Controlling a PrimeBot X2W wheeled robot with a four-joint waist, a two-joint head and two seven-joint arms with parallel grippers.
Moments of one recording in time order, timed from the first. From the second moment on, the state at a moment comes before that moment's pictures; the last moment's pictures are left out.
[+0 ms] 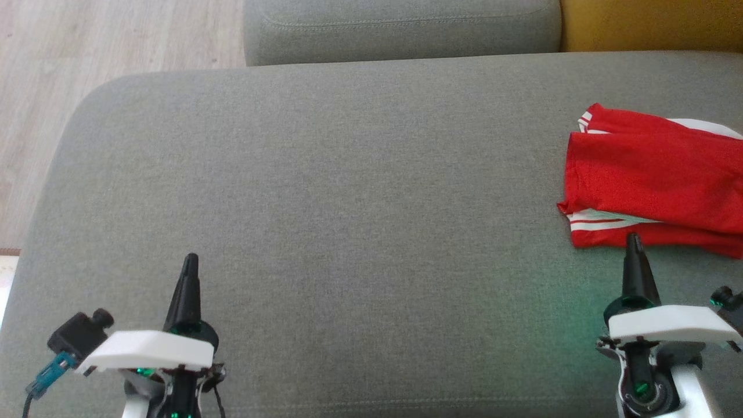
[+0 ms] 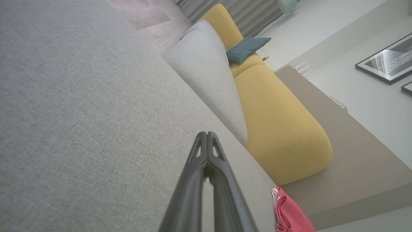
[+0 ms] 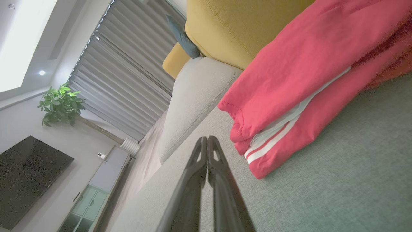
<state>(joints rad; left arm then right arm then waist) 0.00 0.05 -0.08 0.19 -0.94 -0.09 -0.11 -0.07 -0.05 -0.04 0.30 0.85 0.13 -0.10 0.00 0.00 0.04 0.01</state>
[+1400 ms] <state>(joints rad) -0.03 0.06 -0.01 0.24 -1.38 -0.11 0.01 -0.07 -0.05 -0.08 0.29 1.34 0.13 0.02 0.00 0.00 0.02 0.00</state>
